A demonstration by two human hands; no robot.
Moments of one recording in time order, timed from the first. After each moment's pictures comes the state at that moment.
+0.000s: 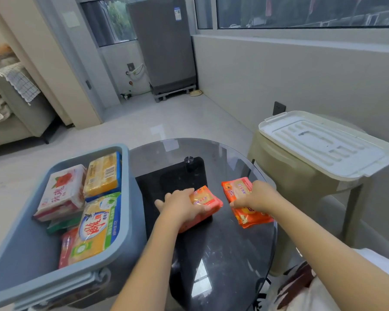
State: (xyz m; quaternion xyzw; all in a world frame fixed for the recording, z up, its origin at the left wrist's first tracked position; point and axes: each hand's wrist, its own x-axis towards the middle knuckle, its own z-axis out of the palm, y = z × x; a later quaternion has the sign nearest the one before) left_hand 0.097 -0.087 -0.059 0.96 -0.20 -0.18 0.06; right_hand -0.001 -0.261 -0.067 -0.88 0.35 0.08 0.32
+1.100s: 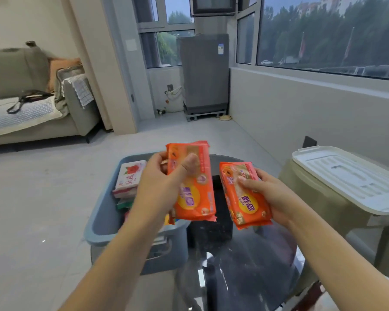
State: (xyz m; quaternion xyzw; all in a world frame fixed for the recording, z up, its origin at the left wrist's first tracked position) left_hand 0.025 0.044 0.079 0.73 -0.13 -0.01 0.67; right_hand -0.005 -0.181 0.013 -0.64 0.15 -0.03 0.75
